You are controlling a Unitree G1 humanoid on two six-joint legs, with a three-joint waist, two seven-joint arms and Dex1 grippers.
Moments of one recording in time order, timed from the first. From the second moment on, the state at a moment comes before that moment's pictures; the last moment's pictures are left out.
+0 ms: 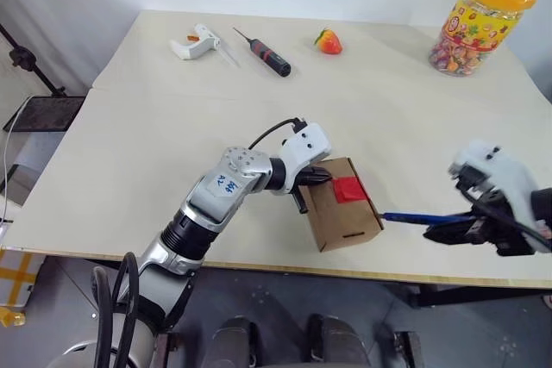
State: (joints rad) left arm -0.83 0.25 -0.39 -0.02 -0.15 0.84 -0.67; right arm -0.44 -1.67 -0.21 -0.41 1.82 1.41 0.24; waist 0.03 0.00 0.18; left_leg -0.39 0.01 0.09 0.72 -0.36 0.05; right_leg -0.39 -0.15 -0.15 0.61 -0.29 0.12
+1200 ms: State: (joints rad) left arm -0.68 0.54 -0.29 -0.07 -0.38 0.93 -0.96; right arm -0.19 -0.99 -0.39 -0.23 0.74 0.95 0.57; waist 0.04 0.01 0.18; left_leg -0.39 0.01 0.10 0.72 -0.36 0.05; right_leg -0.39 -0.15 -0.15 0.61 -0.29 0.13
